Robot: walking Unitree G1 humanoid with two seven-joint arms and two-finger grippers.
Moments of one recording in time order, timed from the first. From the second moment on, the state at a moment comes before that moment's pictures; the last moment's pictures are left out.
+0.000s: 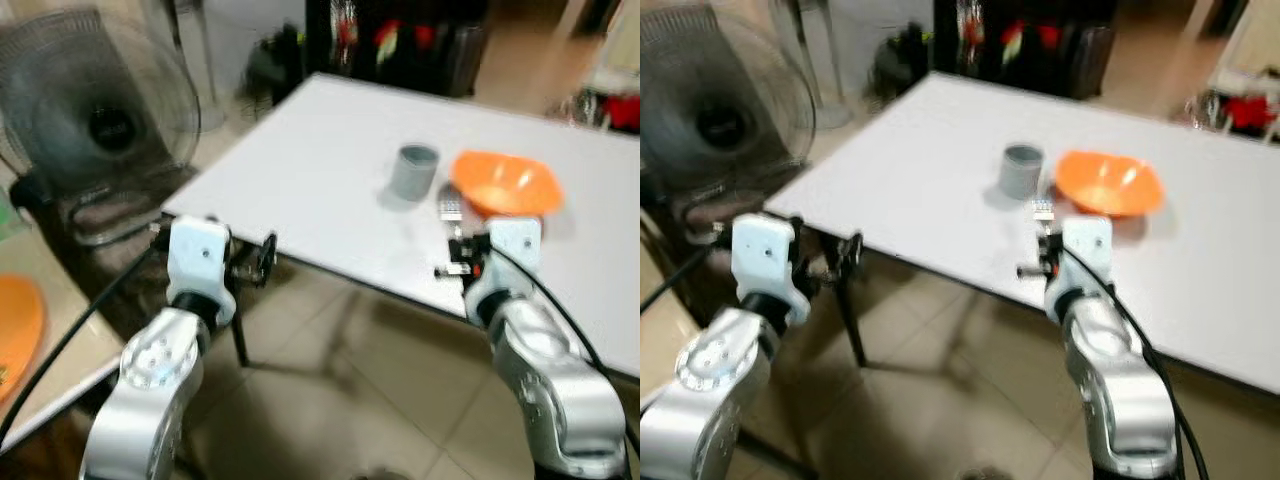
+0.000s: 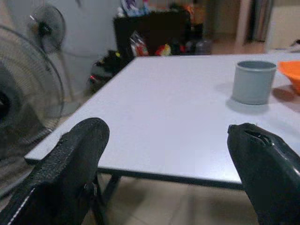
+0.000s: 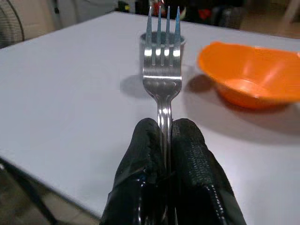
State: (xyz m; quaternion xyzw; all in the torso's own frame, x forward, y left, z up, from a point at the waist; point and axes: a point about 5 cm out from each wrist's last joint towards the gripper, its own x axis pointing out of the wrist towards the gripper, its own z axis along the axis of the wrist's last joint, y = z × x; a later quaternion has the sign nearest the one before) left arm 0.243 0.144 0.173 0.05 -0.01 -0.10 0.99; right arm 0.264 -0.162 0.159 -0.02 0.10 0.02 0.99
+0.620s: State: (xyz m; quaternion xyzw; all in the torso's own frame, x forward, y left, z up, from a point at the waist) left arm 0.245 0.145 0.170 0.05 0.00 -0.11 0.99; right arm 0.268 -0.170 0.148 -0.03 0.14 -0.01 0.99
